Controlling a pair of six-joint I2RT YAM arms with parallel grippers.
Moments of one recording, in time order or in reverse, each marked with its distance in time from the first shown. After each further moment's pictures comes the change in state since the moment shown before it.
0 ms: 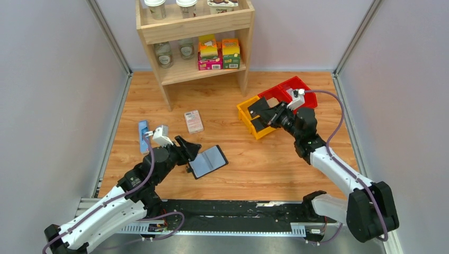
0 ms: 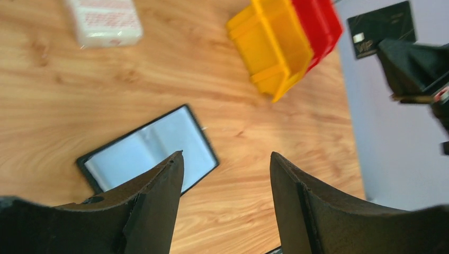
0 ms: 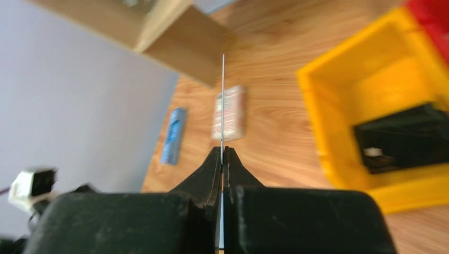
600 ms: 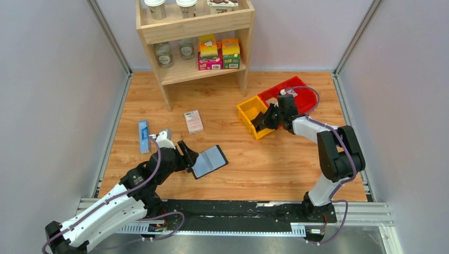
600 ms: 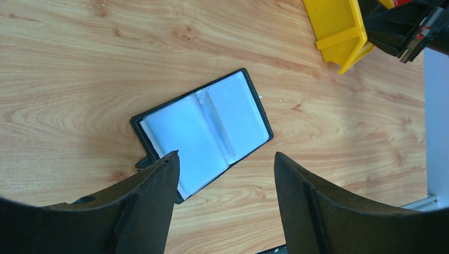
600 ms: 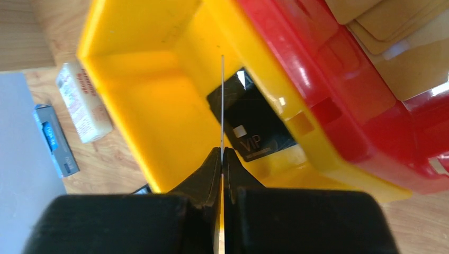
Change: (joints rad) left arm 0.000 0.051 0.000 -0.236 -0.025 -0.008; right arm -0.121 0.567 0.336 -0.440 0.020 -0.111
